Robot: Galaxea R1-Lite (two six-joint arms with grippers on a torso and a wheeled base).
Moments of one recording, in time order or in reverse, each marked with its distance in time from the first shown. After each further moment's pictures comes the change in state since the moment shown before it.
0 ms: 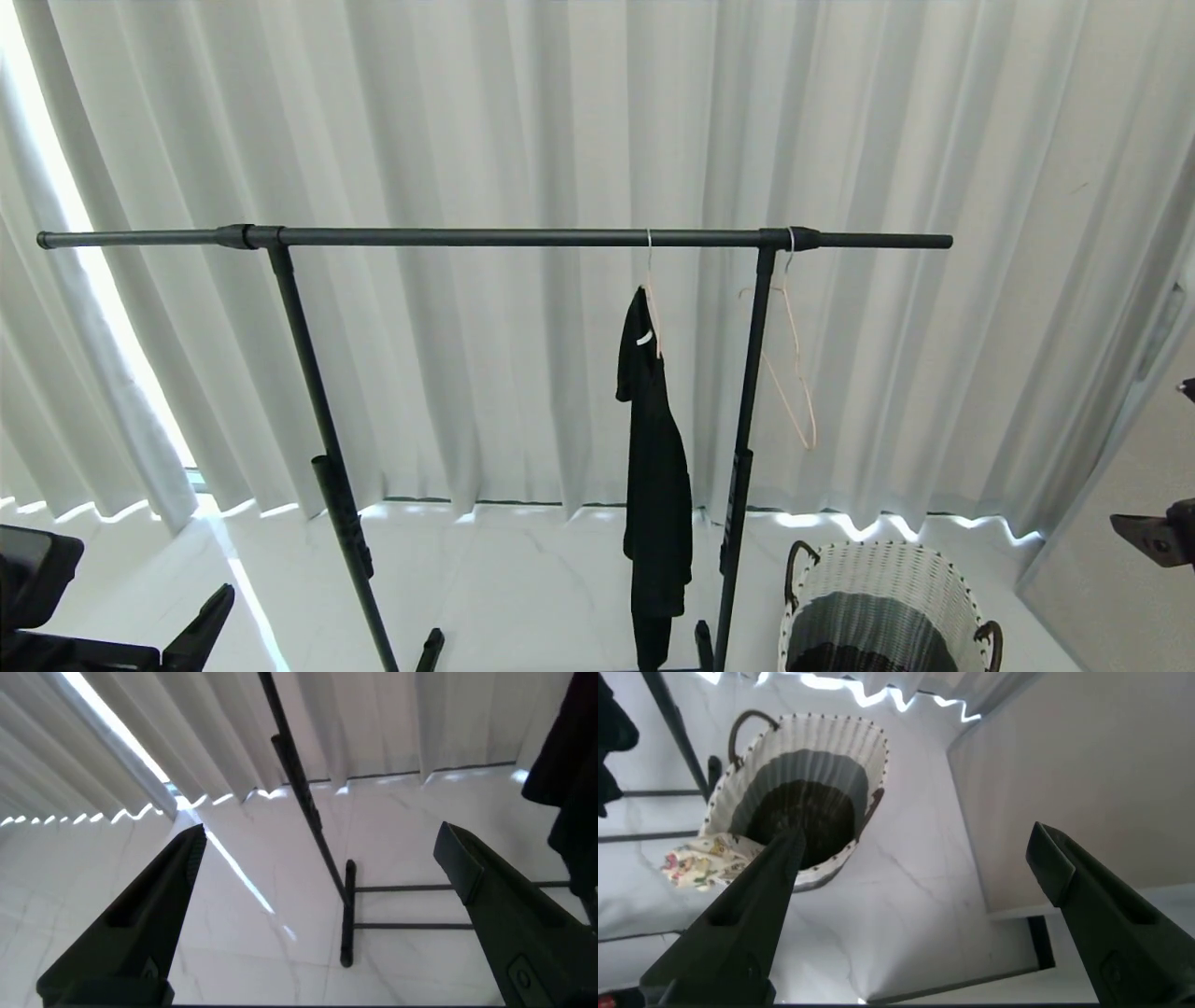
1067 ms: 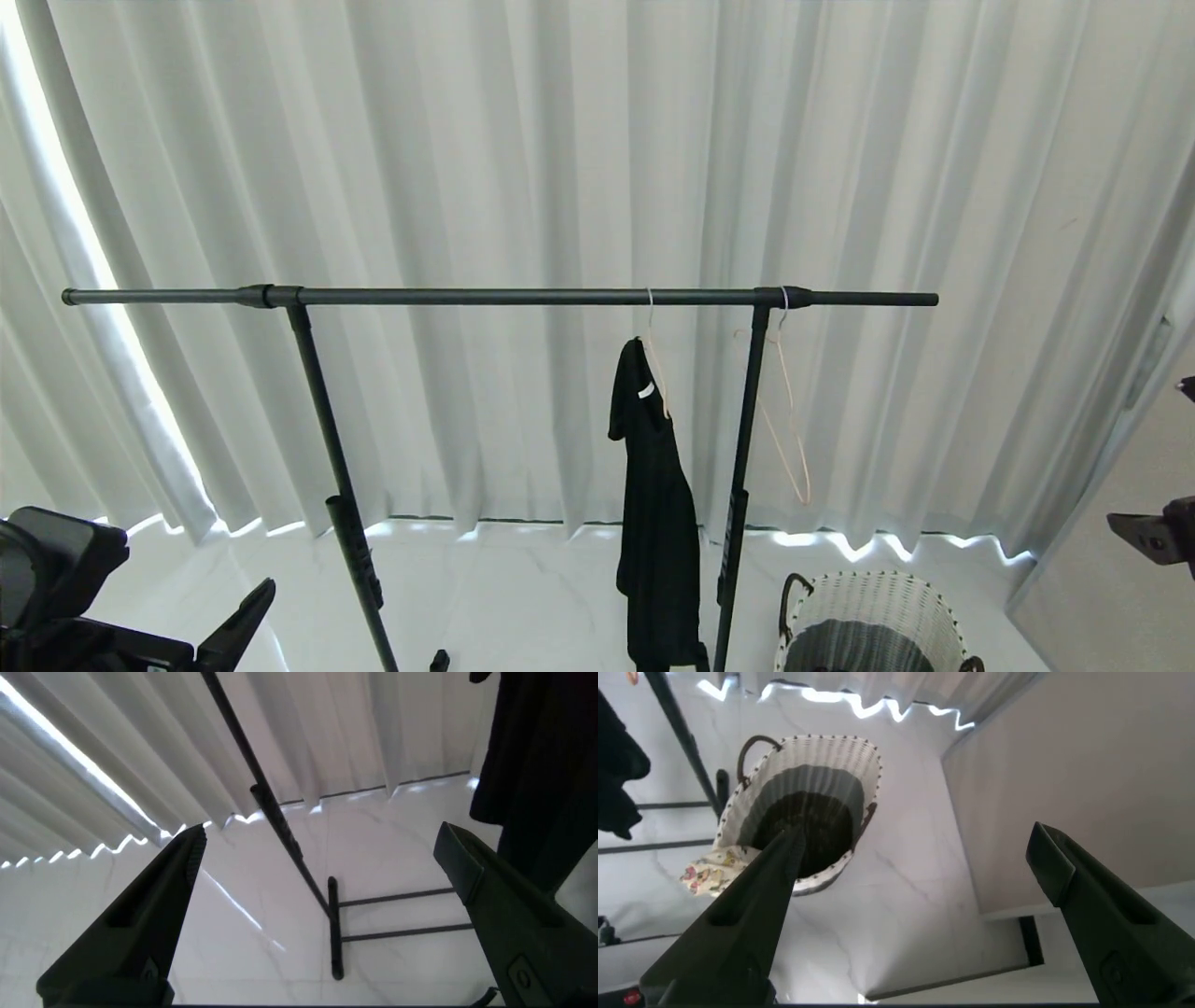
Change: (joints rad) left arm -0.087 0.039 -0.031 0.000 -0.041 0.005; right arm 0.000 0.005 -0.001 -0.001 0.001 0.024
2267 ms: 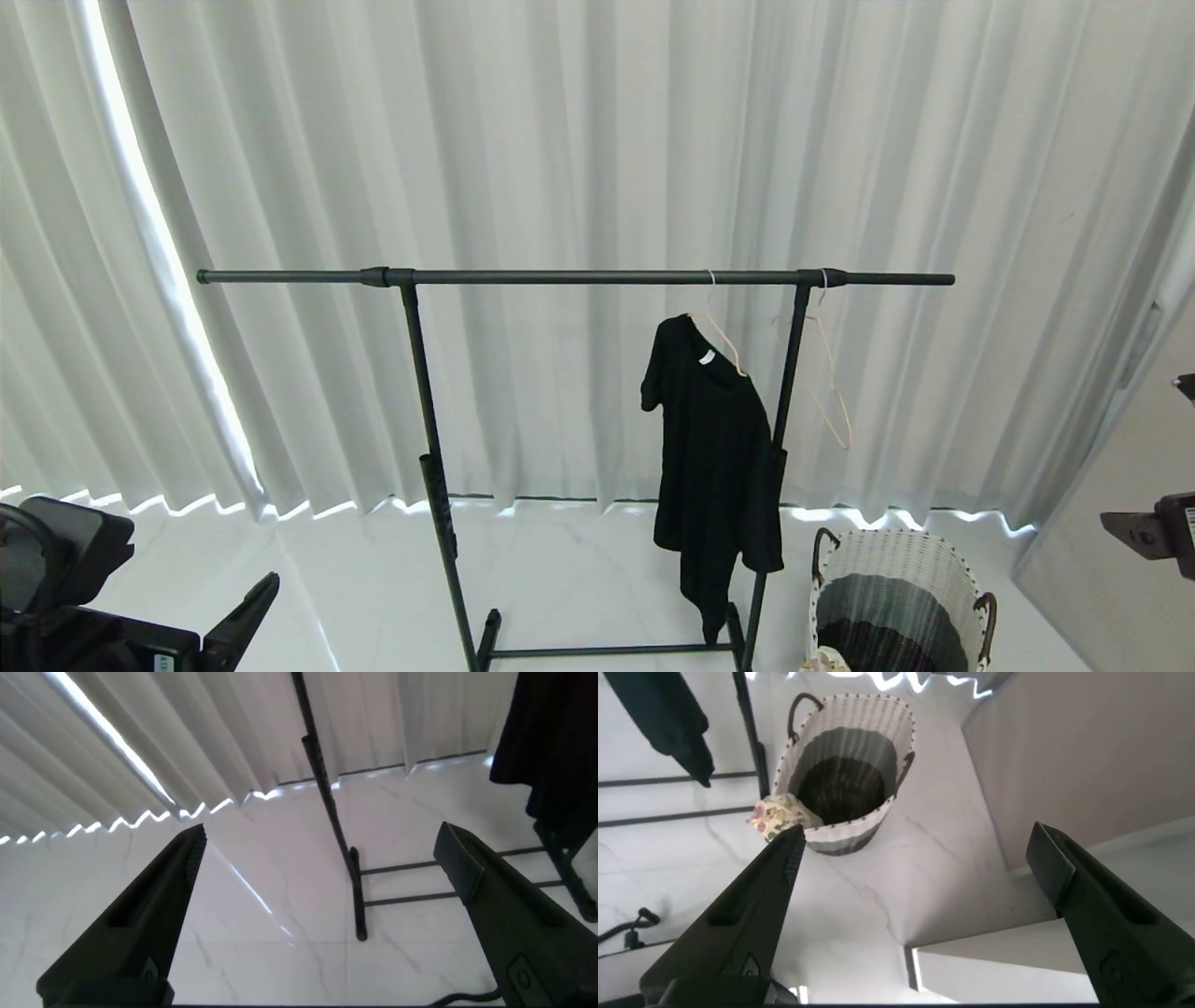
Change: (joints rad) left arm 0.006 0.026 -0.010 0.000 0.003 -0.017; right arm 0.000 0.026 -0.001 0.001 0.000 0.065
